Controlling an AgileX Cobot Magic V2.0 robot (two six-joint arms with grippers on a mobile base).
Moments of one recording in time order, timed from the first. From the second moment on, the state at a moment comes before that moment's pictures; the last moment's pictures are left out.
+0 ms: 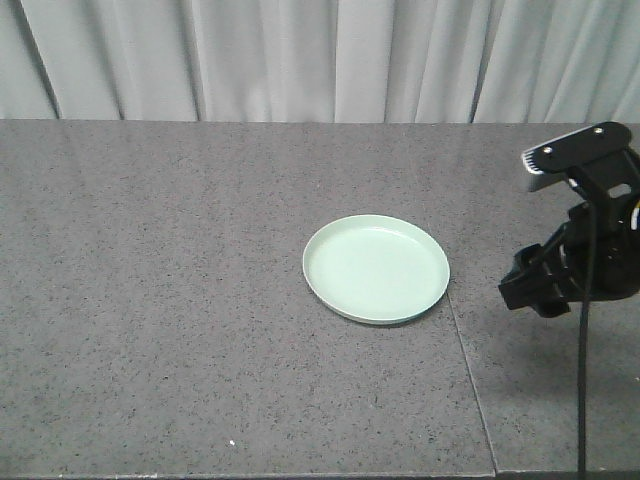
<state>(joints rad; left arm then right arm) 0.04 -0.01 0.03 -0.06 0.05 0.03 0.24 1.28 -1.08 0.02 0.90 -0.19</state>
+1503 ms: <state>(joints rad) 0.04 -0.01 0.03 -0.06 0.05 0.03 0.26 2.00 -1.57 0.06 0.99 -0.03</state>
